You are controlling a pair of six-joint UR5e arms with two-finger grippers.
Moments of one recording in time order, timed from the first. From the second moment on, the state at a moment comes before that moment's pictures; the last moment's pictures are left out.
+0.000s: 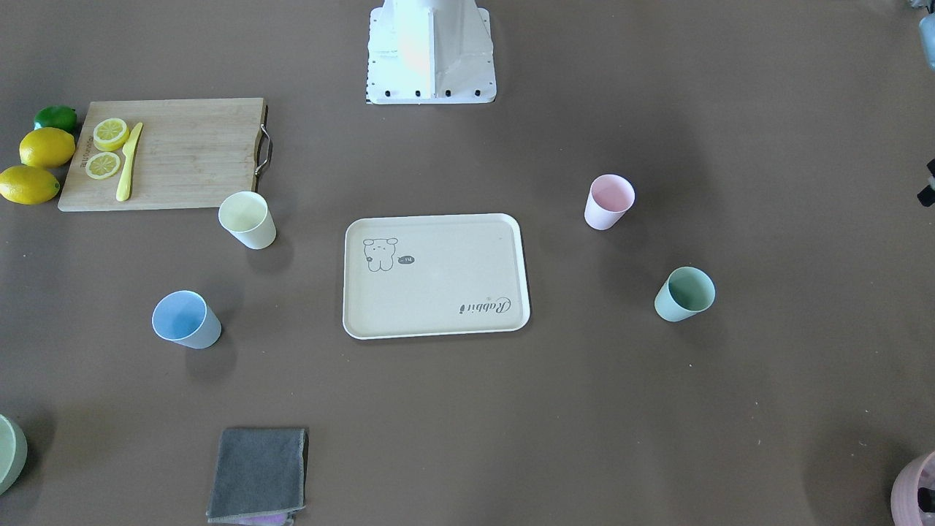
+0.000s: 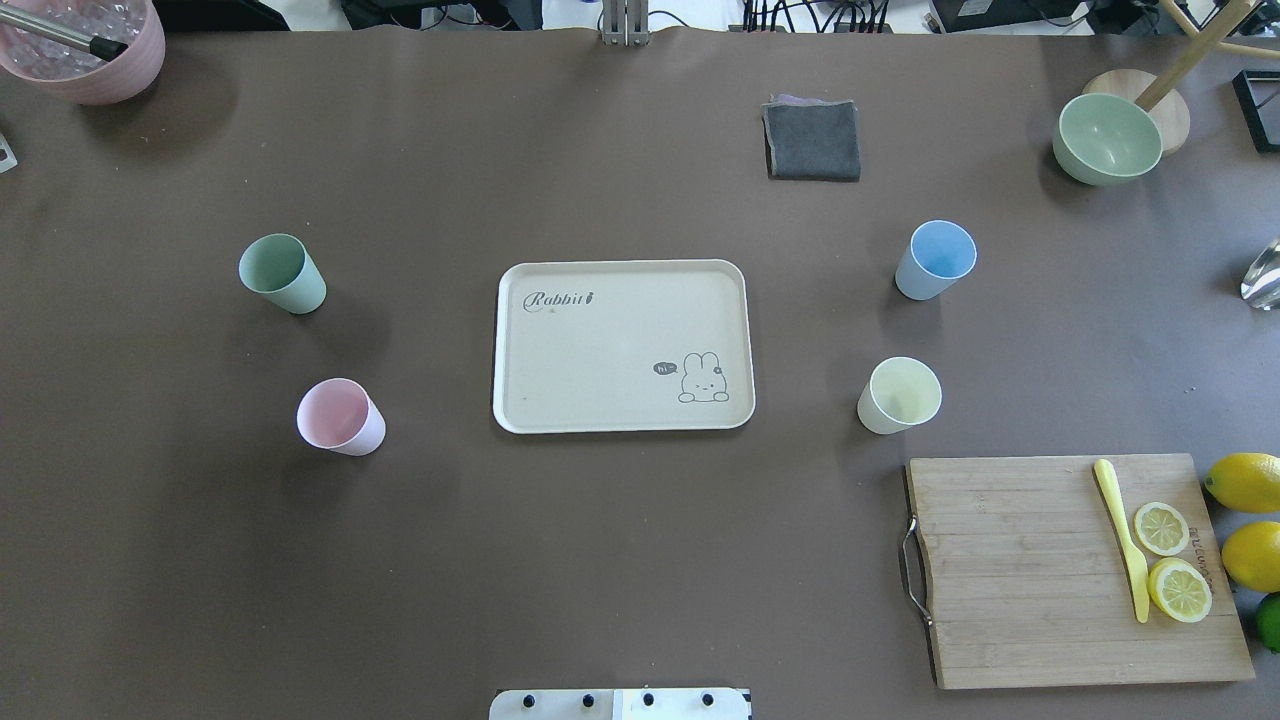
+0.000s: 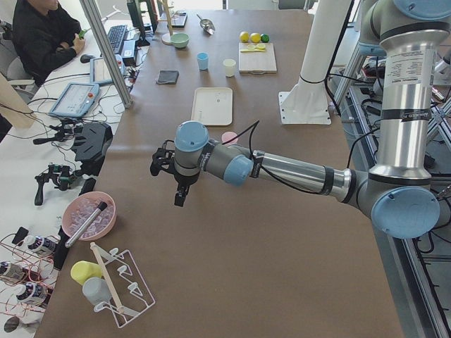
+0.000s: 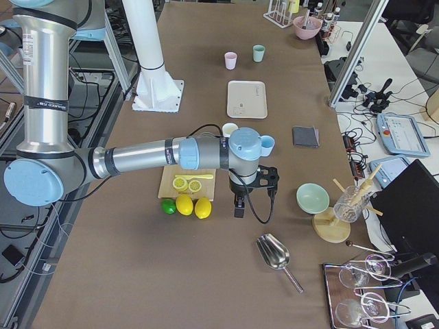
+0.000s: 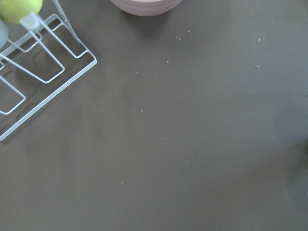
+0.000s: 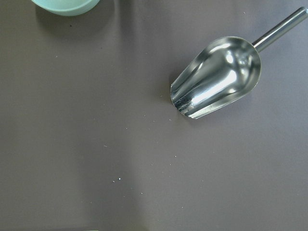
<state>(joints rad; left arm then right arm) -1.42 -1.58 -1.78 -1.87 -2.36 -0.27 1.55 -1.65 1.85 -1.70 2.33 0.13</state>
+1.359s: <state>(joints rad) -0.75 -1.64 -2.00 -1.96 -1.97 -1.05 1.54 -1.66 1.85 -1.65 2.34 0.14</state>
